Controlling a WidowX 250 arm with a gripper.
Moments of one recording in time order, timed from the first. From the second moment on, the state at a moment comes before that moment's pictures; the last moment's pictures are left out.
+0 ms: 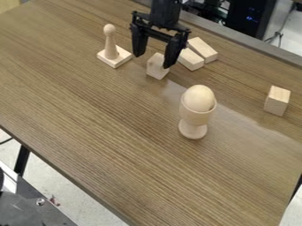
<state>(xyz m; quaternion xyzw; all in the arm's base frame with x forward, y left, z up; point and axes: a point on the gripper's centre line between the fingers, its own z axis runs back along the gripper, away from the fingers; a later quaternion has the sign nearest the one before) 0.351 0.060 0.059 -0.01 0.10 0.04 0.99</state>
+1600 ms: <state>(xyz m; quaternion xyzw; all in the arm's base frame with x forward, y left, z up) 0.332 -0.001 0.117 -0.02 0.12 -0.02 0.99</state>
